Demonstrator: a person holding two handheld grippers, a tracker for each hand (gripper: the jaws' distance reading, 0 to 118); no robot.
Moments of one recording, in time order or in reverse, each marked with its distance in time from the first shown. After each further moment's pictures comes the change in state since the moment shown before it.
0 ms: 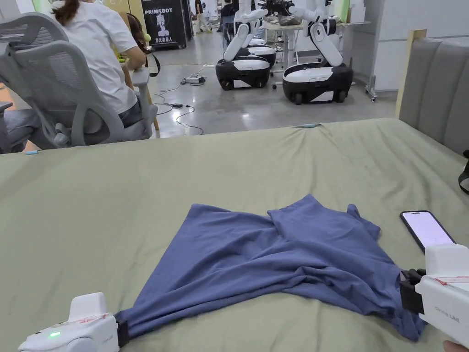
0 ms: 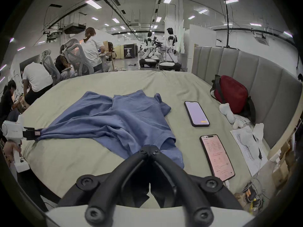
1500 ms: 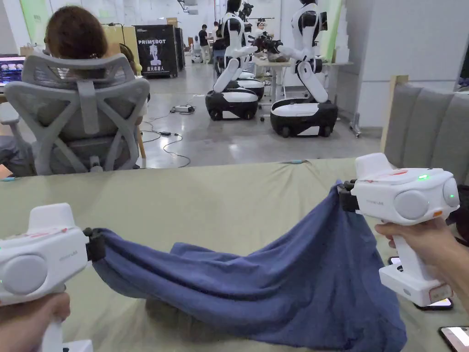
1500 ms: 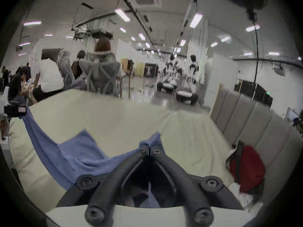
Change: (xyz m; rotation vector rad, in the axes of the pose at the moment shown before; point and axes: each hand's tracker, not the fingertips) left arm 0.034 0.189 0.068 0.352 -0.135 0.000; right arm 0.011 0.222 -0.099 0.267 0.109 0.221
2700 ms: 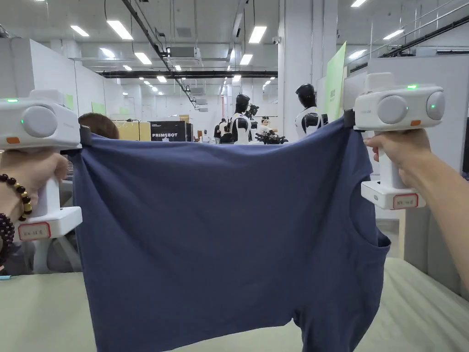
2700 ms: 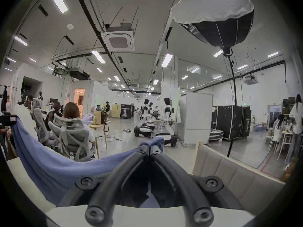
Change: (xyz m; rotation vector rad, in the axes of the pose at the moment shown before) left arm -0.030 0.294 -0.078 0.327 0.118 -0.020; right arm 0.047 0.288 -0.041 0.350 -0.222 -0.131
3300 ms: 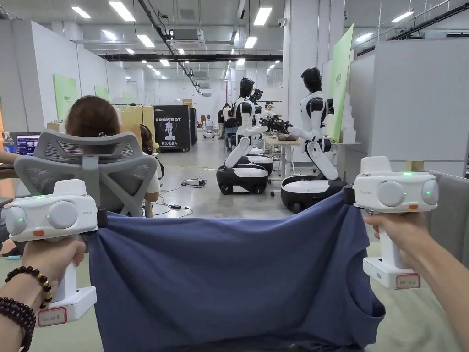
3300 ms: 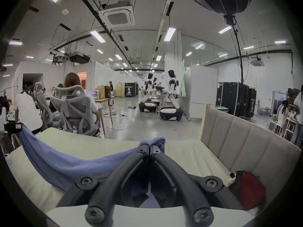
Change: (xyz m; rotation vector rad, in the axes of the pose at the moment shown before) left arm -0.013 -0.147 -0.019 -0.225 -0.012 0.025; right arm -0.011 -0.151 0.012 -0.217 0.051 -0.040
